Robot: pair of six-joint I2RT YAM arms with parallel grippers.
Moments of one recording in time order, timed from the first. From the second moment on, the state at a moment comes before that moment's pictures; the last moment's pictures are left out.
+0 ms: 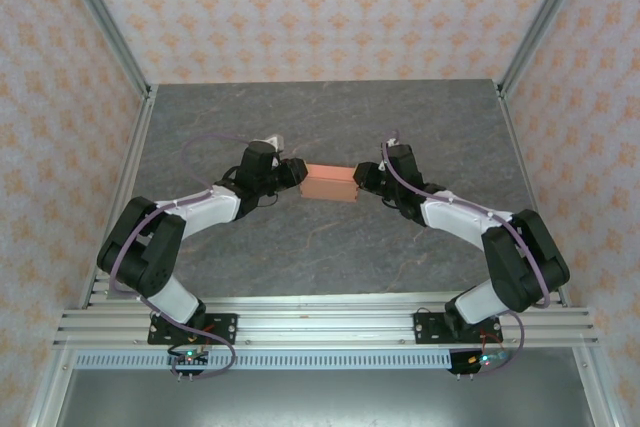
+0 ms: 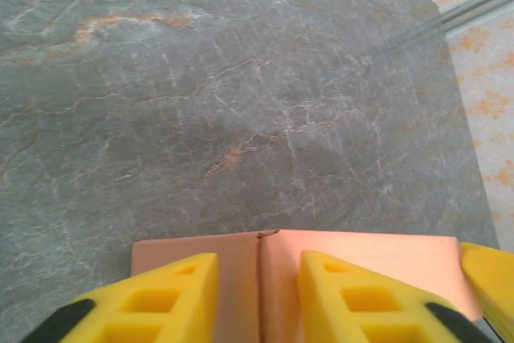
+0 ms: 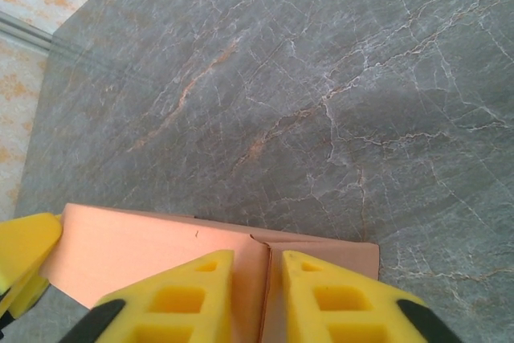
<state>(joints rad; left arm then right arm) -0.42 1.60 0.81 0.19 0.19 -0.76 0.48 1.49 0.76 0.10 -0.13 0.76</state>
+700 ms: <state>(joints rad) -0.42 1.60 0.68 0.45 0.21 -0.83 0.43 1.49 0.67 0.27 -0.27 0.81</state>
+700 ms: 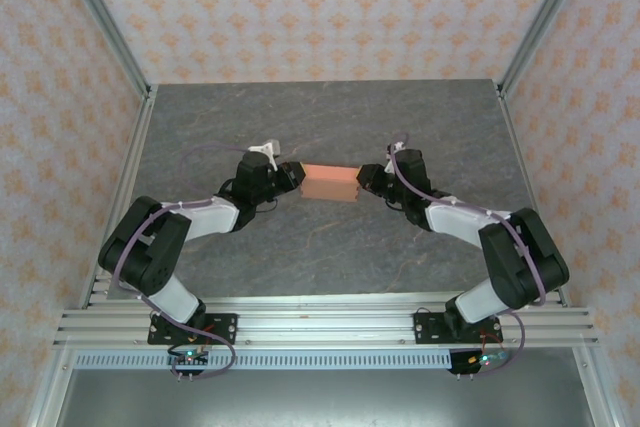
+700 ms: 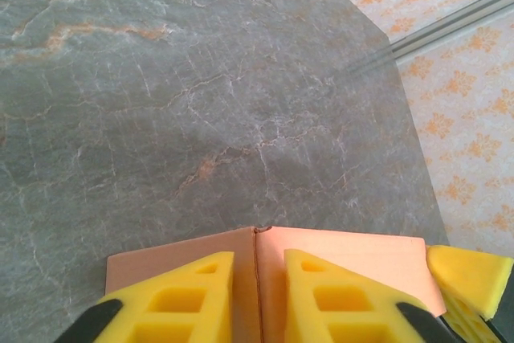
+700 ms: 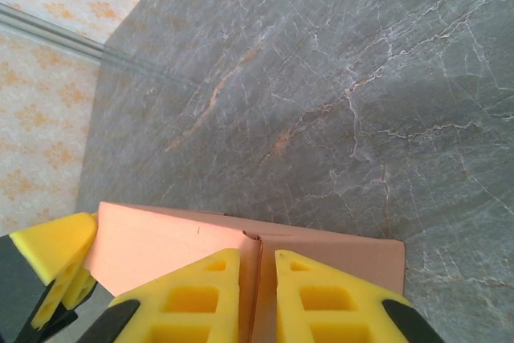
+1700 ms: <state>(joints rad) -0.59 1.33 0.60 0.09 0.09 -0.83 0.52 1.27 0.64 -0.08 -0.20 0.68</state>
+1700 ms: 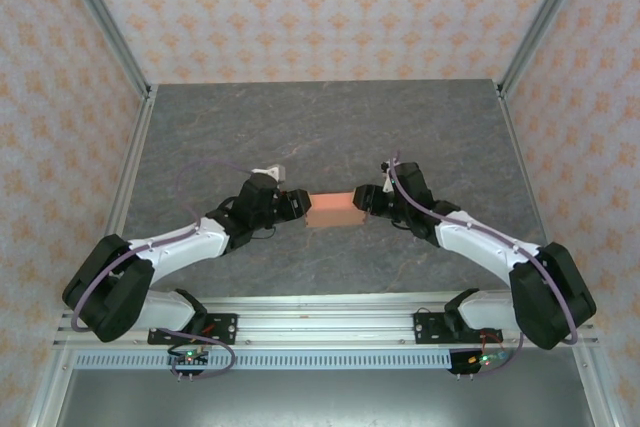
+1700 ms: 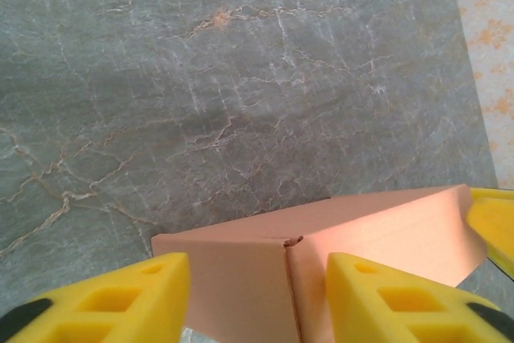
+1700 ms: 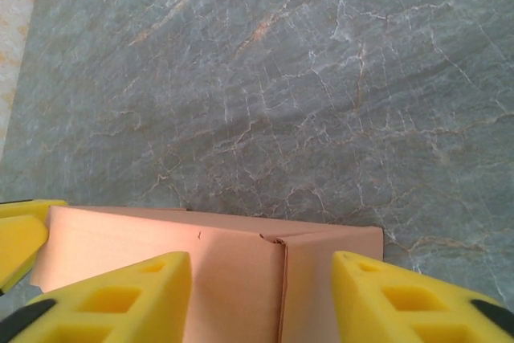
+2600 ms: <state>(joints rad) -0.59 1.34 0.59 0.10 0.22 -0.91 0.45 1.33 0.72 -0.20 -0.40 0.61</state>
